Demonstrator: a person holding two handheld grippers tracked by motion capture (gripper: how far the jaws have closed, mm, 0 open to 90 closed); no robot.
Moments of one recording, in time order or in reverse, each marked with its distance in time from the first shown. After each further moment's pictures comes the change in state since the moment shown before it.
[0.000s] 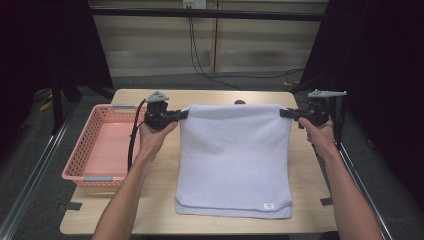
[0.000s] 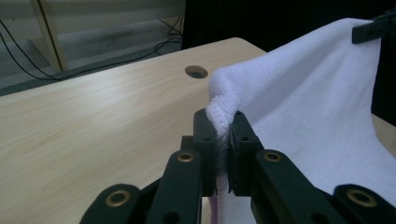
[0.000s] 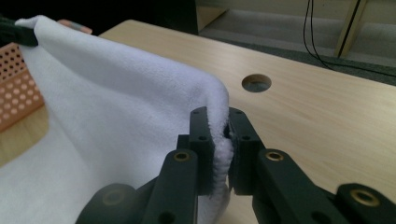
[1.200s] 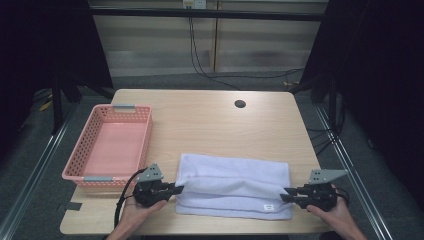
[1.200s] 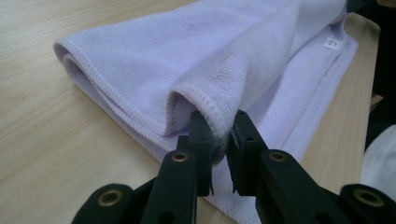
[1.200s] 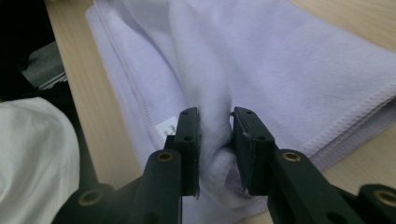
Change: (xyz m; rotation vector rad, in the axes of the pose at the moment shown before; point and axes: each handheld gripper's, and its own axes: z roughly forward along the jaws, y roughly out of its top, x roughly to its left) left arm -0.083 -0.150 -0.073 0.202 -0.195 0.062; right arm 0.115 -0.163 -0.070 0.240 0.216 -0.144
